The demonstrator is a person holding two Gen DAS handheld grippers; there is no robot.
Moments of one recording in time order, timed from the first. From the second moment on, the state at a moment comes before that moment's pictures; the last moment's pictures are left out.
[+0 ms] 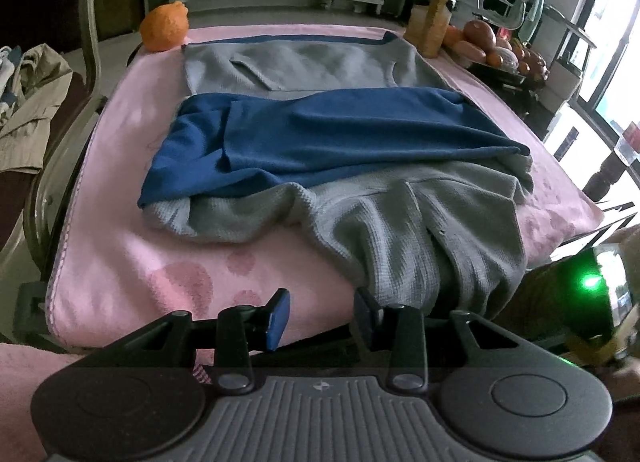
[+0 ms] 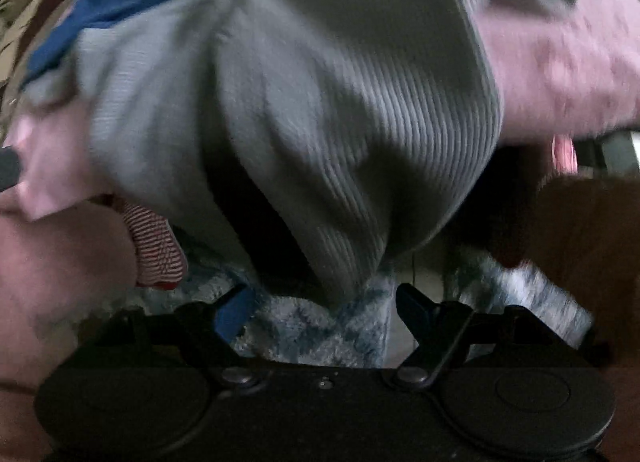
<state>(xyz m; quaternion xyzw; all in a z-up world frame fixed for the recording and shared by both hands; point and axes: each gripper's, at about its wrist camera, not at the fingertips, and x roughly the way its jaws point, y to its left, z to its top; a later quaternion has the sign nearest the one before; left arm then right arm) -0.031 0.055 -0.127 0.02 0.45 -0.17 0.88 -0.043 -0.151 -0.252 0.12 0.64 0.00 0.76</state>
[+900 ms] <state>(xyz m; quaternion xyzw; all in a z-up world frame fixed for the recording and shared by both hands) -0.042 0.073 -0.111 -0.04 0.43 -0.22 0.87 -0.053 -0.176 -0.139 0.32 0.56 0.09 0.76</state>
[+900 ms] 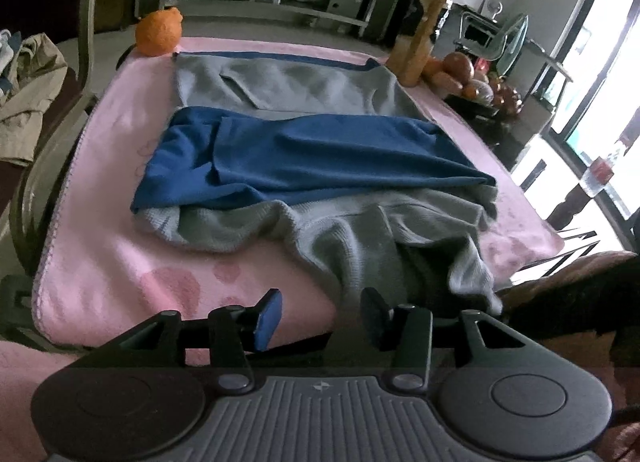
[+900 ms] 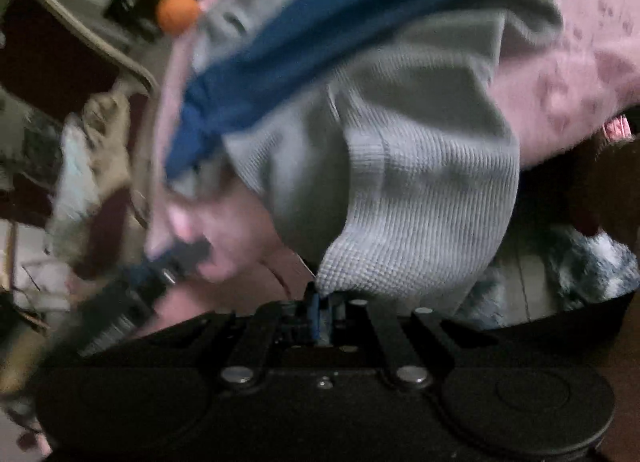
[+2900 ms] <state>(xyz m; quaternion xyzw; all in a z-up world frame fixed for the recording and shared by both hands) -0.038 0.006 0.004 0.07 0.29 -0.55 0.78 -0.144 -0.211 -0.010 0.05 0.28 0.26 0.92</state>
